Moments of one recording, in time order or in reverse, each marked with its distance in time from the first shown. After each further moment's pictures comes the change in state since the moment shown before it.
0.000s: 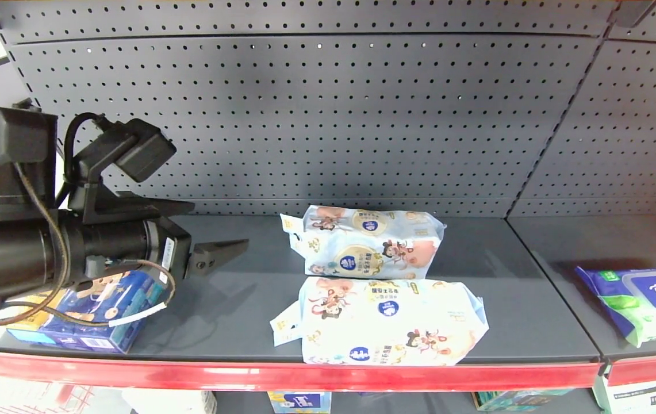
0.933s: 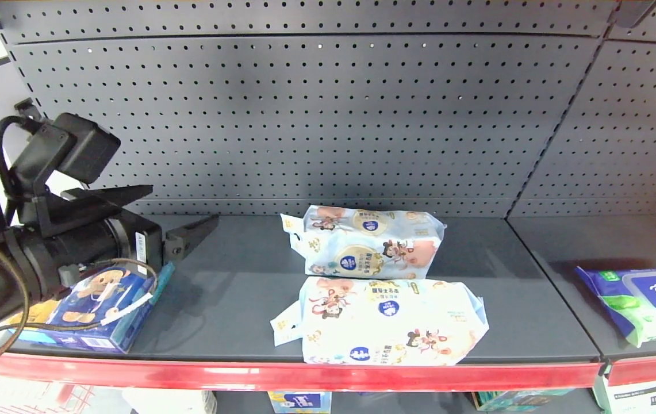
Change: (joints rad) left arm 0.032 -0.079 0.209 -0.346 0.158 -0.014; right arm 0.106 0.291 -0.204 0.257 -0.326 -0.119
